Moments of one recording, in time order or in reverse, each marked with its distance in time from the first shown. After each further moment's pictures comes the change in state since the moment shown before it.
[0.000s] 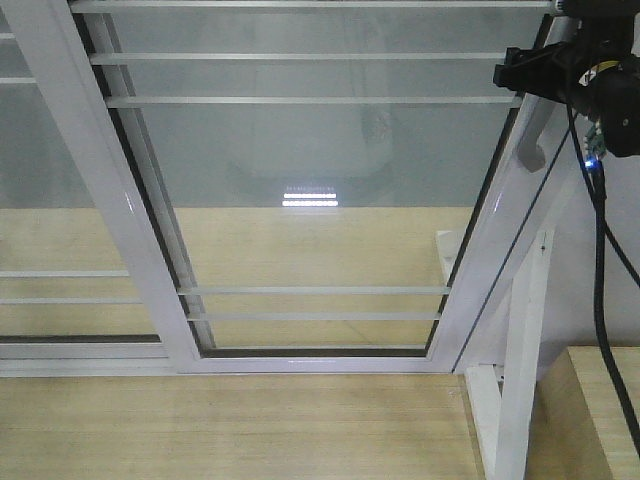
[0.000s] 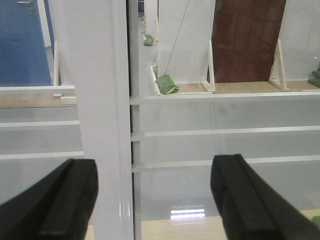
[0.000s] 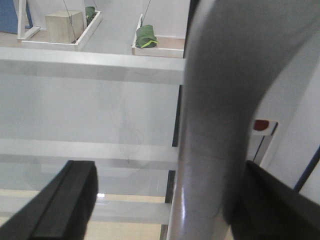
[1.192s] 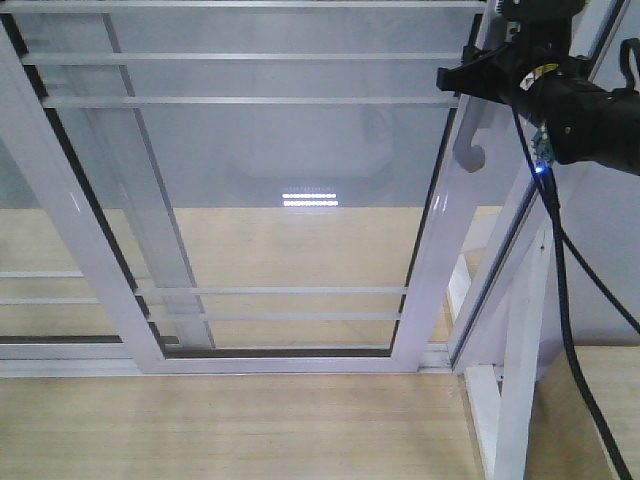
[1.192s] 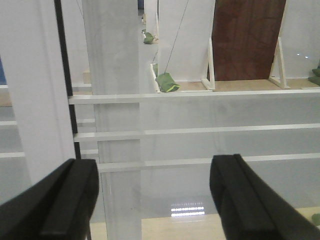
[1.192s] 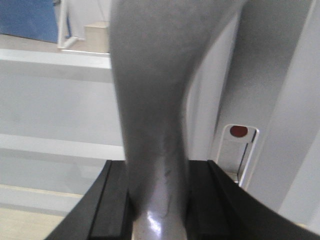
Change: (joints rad) left arm 0.000 0.000 0.000 0.000 0.007 0.001; right arm 0.171 0.020 -0.004 0.038 -0.056 -0.001
